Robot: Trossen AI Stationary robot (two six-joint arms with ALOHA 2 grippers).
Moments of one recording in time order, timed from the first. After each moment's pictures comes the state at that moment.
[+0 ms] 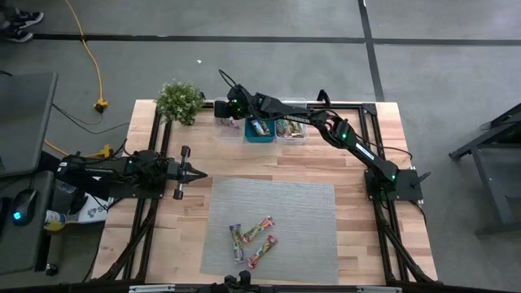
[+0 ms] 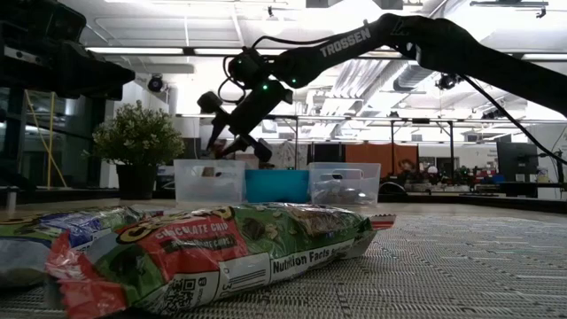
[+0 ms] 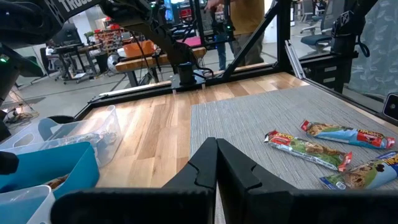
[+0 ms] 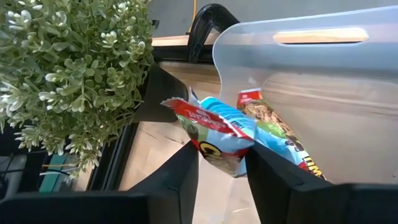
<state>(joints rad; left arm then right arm) -0.05 0.06 0.03 0.00 0.03 0.19 -0.40 2.53 2.31 -0.38 0.03 1.01</state>
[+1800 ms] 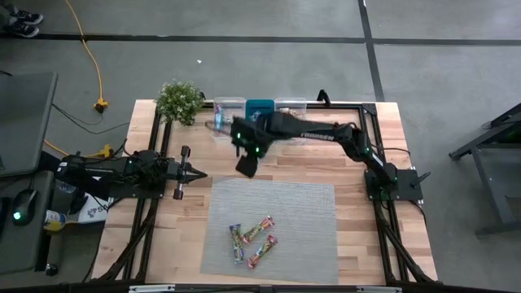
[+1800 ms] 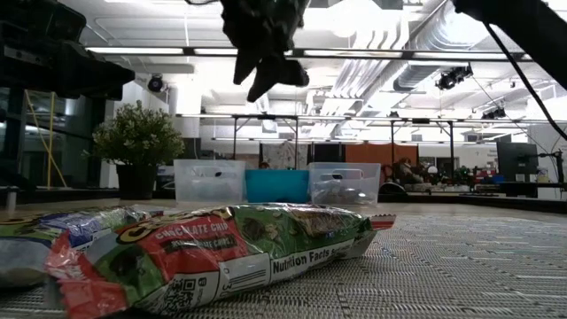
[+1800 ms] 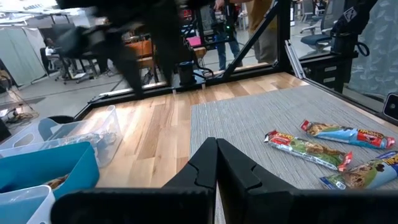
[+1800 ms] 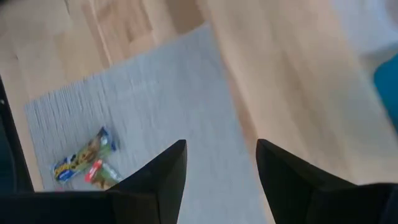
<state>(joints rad) -0.05 0.06 0.03 0.00 0.03 0.19 -0.12 2.24 2.31 -1.19 -0.18 0.34</state>
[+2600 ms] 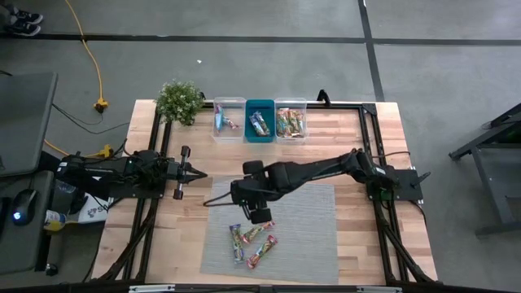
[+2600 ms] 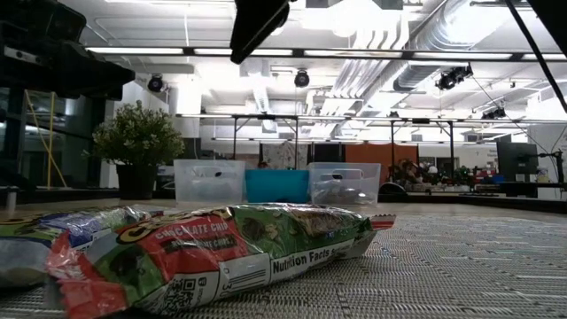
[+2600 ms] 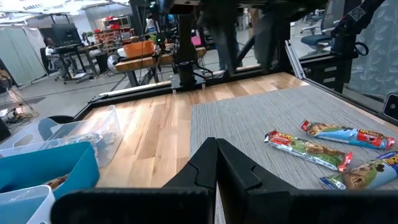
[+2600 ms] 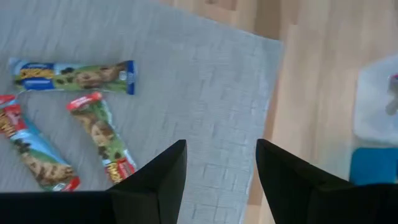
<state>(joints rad) -0.05 0.06 0.03 0.00 0.03 0.19 0.23 2.24 2.31 -1.21 0.18 0.00</state>
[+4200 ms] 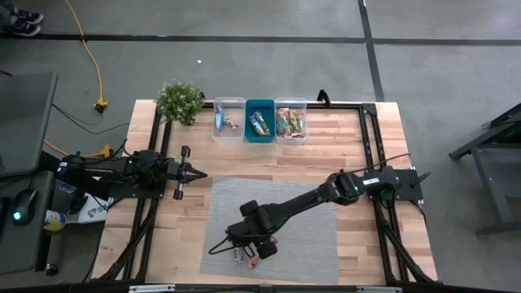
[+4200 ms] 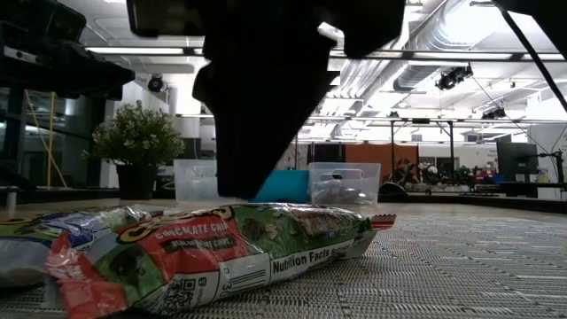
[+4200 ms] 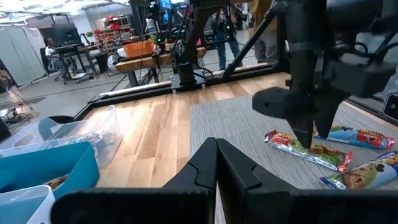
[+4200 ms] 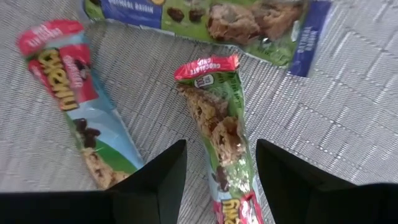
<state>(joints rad) -0.05 0.06 0.03 0.00 0.03 0.19 0.37 2.51 2.31 -1.15 0.02 -0.04</state>
